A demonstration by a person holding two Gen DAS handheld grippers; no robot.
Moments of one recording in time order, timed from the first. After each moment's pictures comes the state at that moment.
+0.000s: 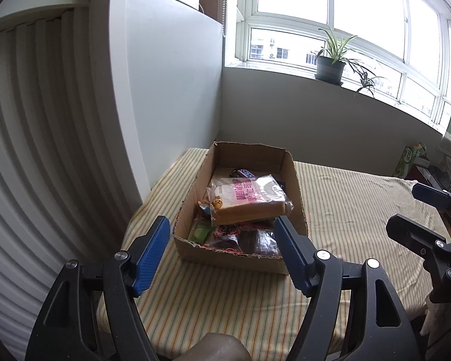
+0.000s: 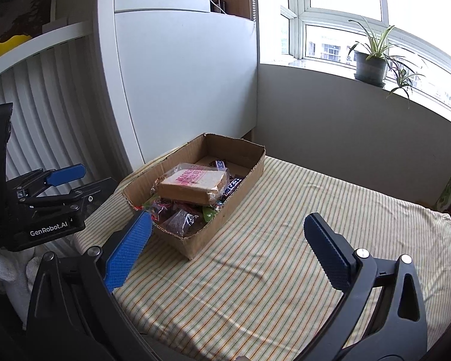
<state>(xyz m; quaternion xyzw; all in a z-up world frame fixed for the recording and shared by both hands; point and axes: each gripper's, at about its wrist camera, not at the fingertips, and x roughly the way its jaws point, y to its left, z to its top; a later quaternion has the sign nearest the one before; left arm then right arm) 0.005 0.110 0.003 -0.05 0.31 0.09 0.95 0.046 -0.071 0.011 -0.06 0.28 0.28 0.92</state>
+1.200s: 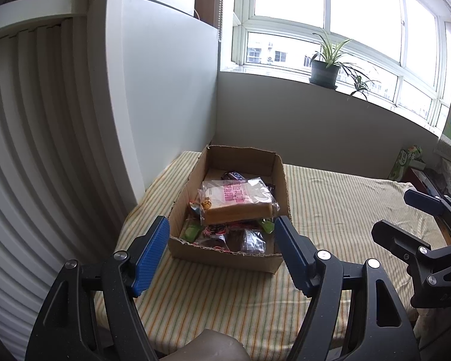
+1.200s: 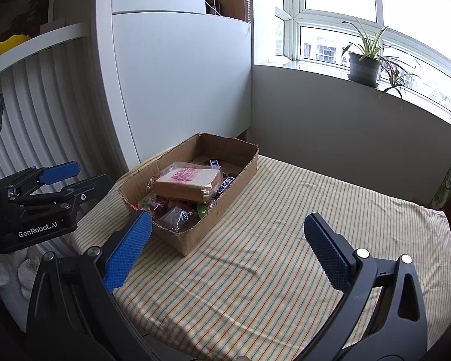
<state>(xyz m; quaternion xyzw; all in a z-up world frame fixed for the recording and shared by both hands) -0.005 0.096 0.010 -0.05 0.30 0.09 0.95 0.038 -0.082 0.013 -0.06 0.27 0.27 0.92</state>
